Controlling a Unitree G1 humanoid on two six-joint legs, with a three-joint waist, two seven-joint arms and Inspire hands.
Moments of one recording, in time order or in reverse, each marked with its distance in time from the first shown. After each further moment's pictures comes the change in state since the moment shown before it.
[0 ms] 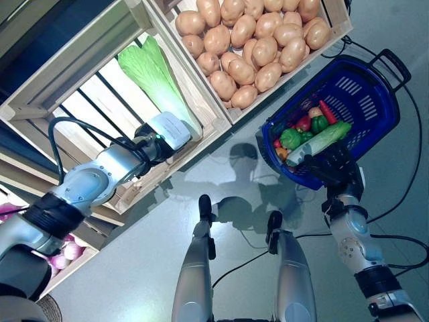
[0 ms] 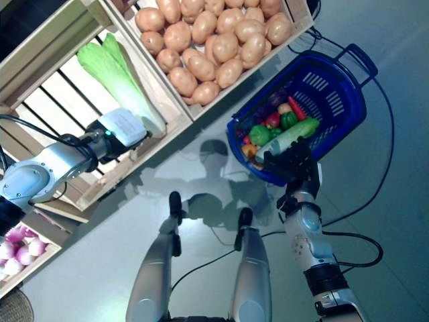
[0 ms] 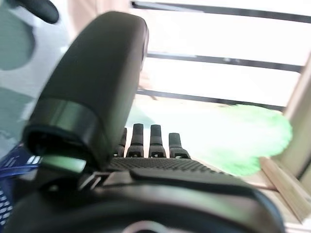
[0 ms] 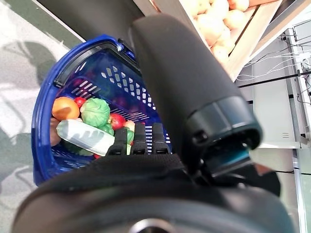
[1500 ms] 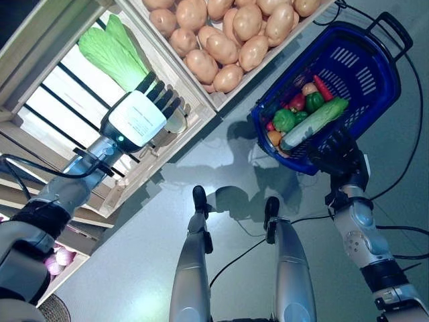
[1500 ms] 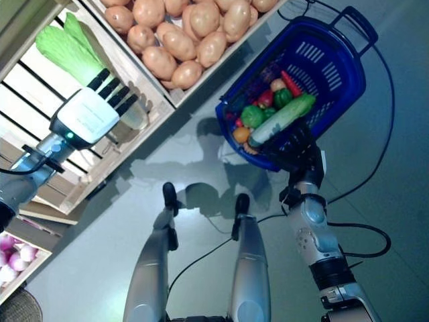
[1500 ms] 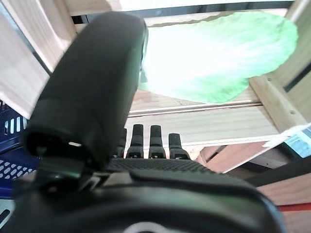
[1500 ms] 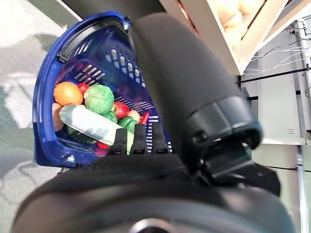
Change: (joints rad) left arm 0.036 0.002 -0.016 0.407 0.190 0.057 0.958; right arm -0.035 -0.051 0.018 -0.042 -0.002 -0.001 0.004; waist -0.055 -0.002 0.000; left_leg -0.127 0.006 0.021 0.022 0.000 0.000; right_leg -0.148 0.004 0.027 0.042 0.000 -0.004
